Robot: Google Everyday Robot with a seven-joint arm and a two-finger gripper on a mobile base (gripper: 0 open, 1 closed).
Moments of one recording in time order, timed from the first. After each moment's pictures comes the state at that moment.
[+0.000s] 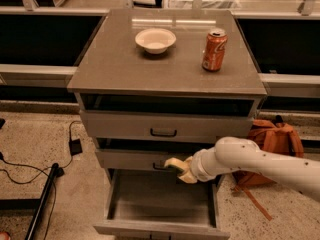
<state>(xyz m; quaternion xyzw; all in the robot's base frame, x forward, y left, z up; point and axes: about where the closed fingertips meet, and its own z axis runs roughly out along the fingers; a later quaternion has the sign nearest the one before) 0.521 -0.086 0.512 -0.55 0.78 0.15 0.25</state>
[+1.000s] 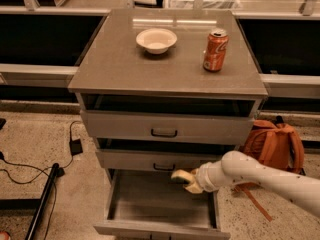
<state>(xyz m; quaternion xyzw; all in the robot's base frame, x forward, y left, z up) 0.524 -0.118 0.417 -0.56 0.76 0.19 0.26</state>
